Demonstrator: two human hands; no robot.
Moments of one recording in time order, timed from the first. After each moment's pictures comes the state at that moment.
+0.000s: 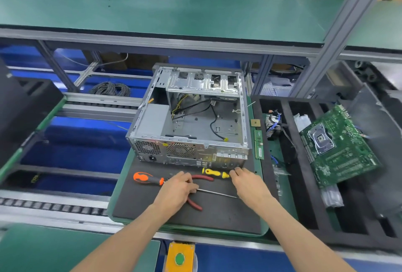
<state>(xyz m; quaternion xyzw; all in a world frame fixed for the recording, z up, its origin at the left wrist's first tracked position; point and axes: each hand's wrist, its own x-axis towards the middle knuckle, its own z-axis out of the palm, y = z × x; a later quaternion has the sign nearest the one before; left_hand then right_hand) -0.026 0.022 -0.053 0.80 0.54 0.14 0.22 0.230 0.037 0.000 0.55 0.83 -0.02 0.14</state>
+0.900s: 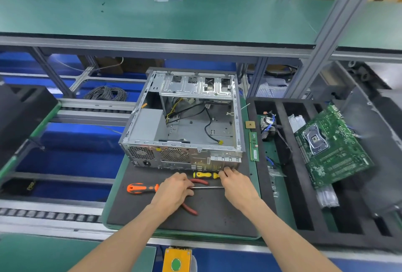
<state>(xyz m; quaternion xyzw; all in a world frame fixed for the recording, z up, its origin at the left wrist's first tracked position) -0.017 0.038 -0.037 0.79 0.57 0.06 0.22 0.215 0.041 -0.001 0.55 0.83 -0.05 0.10</state>
